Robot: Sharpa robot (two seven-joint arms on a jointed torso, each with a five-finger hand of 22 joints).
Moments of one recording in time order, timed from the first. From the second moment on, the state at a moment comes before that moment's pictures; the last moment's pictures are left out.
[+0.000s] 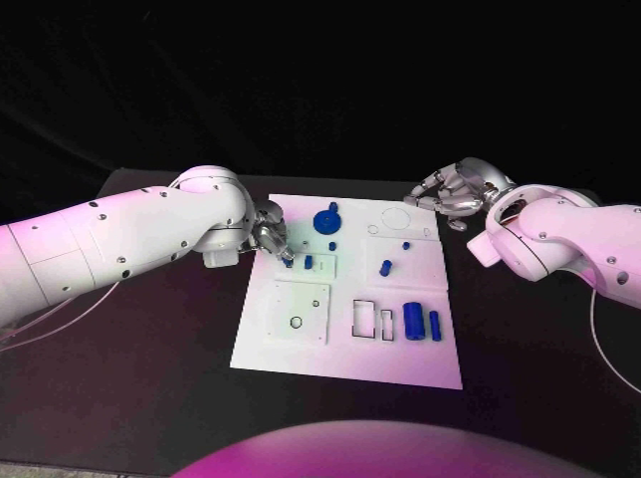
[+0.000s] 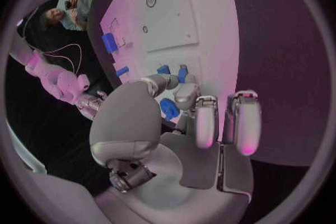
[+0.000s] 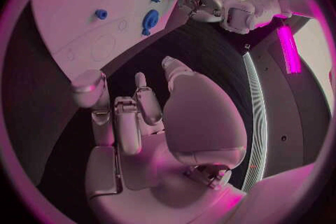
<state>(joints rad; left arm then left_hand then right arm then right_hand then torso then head) 1.28 -0.64 -0.06 1.34 -1.09 0.29 -0.56 1.14 -0.14 0.62 0.17 0.59 0.70 0.08 0.93 0.66 1.32 -0.02 1.21 1.01 1.47 -0.08 1.57 1.31 0.03 1.47 0.04 1.53 1.31 1.30 -0.90 -0.16 1.54 -0.78 -0.49 -0.16 1.27 -0.18 0.18 0.29 0.28 0.85 0.13 0.33 0.36 1.34 0.05 1.33 1.25 1.47 -0.02 1.55 1.31 0.11 1.35 0.08 1.00 1.11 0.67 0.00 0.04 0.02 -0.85</state>
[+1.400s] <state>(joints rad) 1.28 -0.61 -0.07 1.31 -1.07 0.30 -0.56 1.09 -0.15 0.65 0.11 0.56 0.72 0.07 0.93 0.67 1.33 -0.03 1.21 1.01 1.47 -0.08 1.57 1.31 0.03 1.47 0.04 1.53 1.31 1.30 -0.90 -0.16 1.54 -0.77 -0.49 -0.16 1.27 -0.18 0.18 0.29 0.28 0.85 0.13 0.33 0.37 1.34 0.05 1.33 1.25 1.47 -0.02 1.55 1.31 0.11 1.35 0.08 1.00 1.11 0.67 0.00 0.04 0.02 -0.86</state>
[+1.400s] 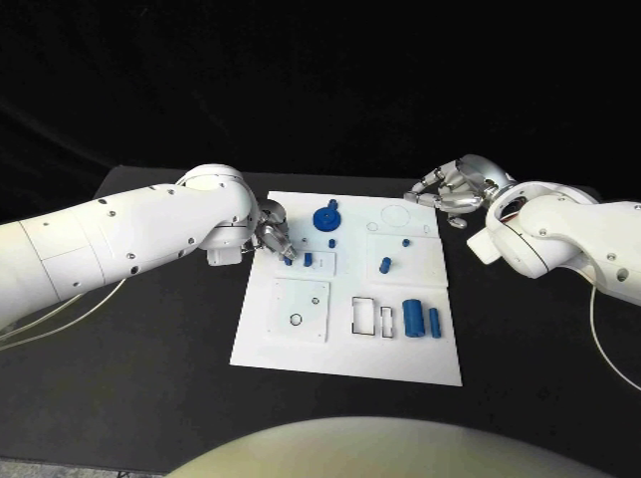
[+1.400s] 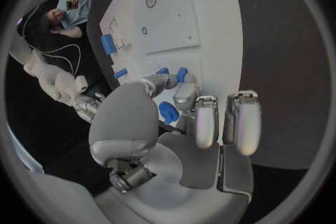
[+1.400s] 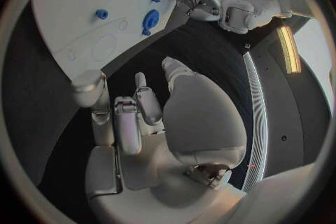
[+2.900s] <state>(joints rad) 1.27 -0.62 -0.07 1.30 -1.03 0.29 -0.59 1.00 -0.20 0.47 0.25 0.33 0.77 0.03 0.88 0.68 1.32 -0.04 1.21 1.01 1.47 -0.09 1.57 1.31 0.03 1.47 0.02 1.53 1.31 1.30 -0.91 -0.16 1.54 -0.77 -0.49 -0.15 1.26 -0.17 0.17 0.29 0.28 0.85 0.13 0.33 0.37 1.34 0.05 1.33 1.25 1.47 -0.02 1.54 1.31 0.11 1.35 0.08 0.99 1.11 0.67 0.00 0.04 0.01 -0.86</state>
